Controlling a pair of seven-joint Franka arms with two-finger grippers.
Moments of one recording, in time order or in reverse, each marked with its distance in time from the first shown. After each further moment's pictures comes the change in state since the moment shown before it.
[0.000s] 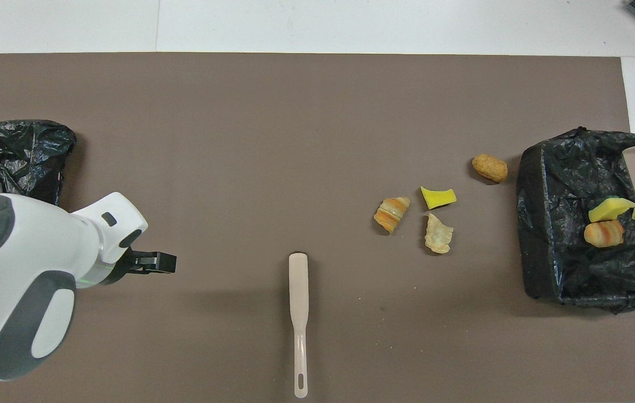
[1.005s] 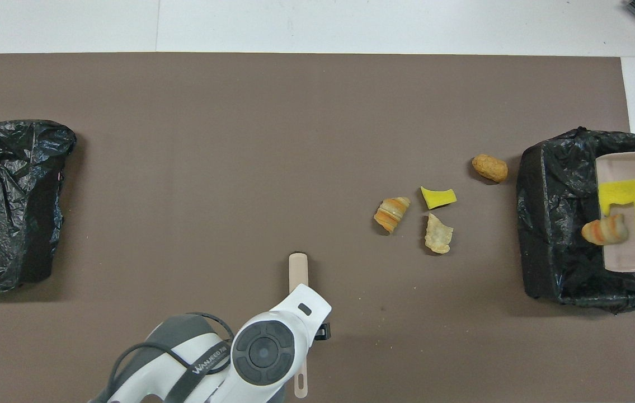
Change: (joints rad) left arm -0.581 0.108 -0.007 -0.184 -0.104 0.314 -0.695; right arm -0.115 0.050 -0.015 0.003 0.303 0.000 -0.022
